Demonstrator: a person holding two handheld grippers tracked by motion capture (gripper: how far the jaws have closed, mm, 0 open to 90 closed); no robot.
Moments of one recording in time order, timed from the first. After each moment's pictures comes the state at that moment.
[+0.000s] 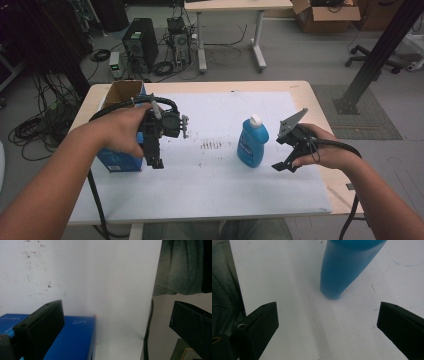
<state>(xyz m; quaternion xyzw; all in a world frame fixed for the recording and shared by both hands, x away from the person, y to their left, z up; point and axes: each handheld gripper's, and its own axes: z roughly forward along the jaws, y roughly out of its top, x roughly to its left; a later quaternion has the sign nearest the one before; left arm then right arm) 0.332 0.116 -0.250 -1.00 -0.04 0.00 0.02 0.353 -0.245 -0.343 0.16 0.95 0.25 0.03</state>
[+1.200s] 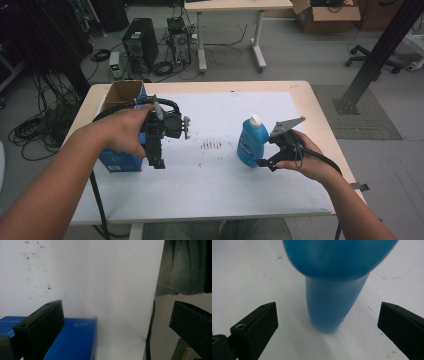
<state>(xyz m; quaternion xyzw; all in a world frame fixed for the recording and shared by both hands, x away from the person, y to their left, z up) 0.335 0.114 -0.256 -1.00 -0.03 0.00 0.02 0.353 -0.228 -0.378 0.26 0.89 0.36 0.08</state>
